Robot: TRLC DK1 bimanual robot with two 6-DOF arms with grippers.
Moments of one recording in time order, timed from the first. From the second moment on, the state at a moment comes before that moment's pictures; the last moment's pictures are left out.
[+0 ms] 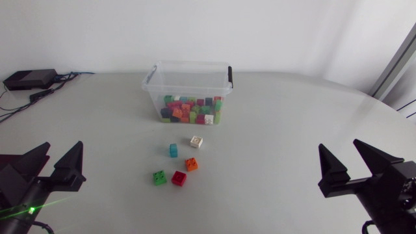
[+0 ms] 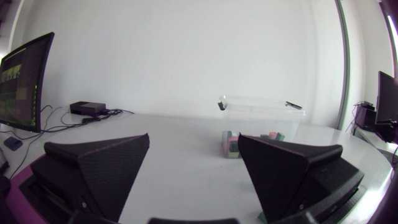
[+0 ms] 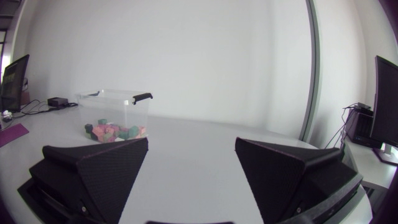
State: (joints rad) left arm 0.03 0.06 0.03 -0.02 0.04 -0.05; right arm 0.10 0.06 0.03 -0.01 0.01 -0.05
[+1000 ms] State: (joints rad) left arm 0.03 0.06 0.11 -0.10 0.04 -0.05; right arm 0.08 0.06 0.09 -0.07 0.02 -0.05
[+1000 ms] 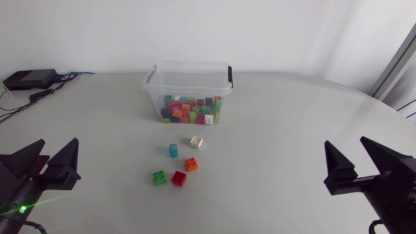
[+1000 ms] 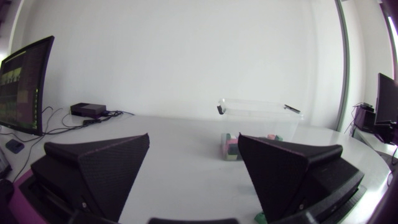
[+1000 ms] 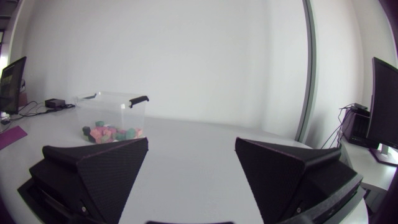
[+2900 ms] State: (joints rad) left arm -0.34 1.61 0.86 -0.53 0.15 0.60; right arm 0.17 1.19 0.76 -0.55 -0.09 -0.33
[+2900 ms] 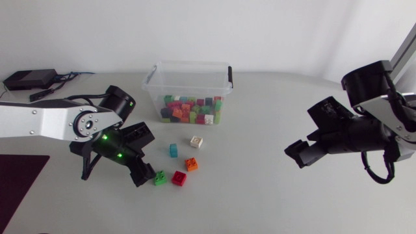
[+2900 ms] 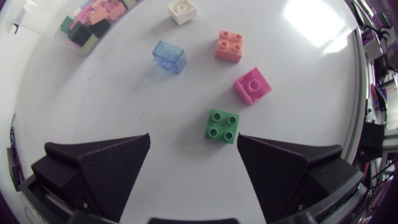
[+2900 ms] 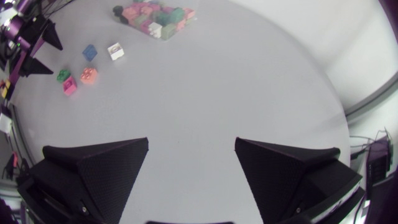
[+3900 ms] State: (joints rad) left arm -0.42 1.83 0.96 -0.53 0.13 0.71; right arm 0.54 1.46 0.90 -0.50 -0.16 -0.42
